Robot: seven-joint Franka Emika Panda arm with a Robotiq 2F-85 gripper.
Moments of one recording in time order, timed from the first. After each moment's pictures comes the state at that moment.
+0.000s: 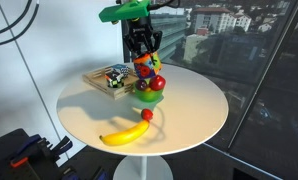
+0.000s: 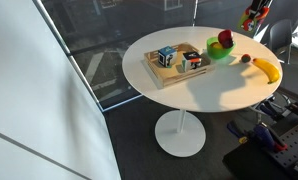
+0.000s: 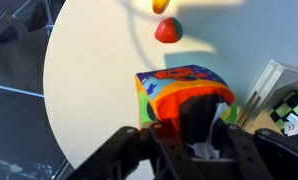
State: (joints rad) arm -0.11 -0.09 -0.14 -2.25 -0.10 2.34 -0.33
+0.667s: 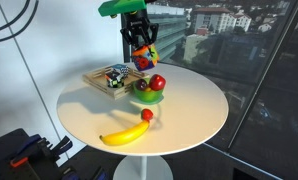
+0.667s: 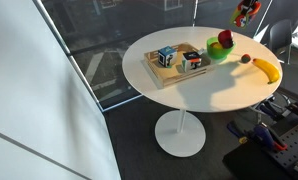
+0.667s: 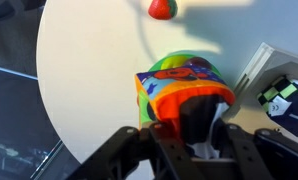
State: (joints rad) arm -0.09 -0.08 -0.10 -2.20 -0.10 2.35 -0.33
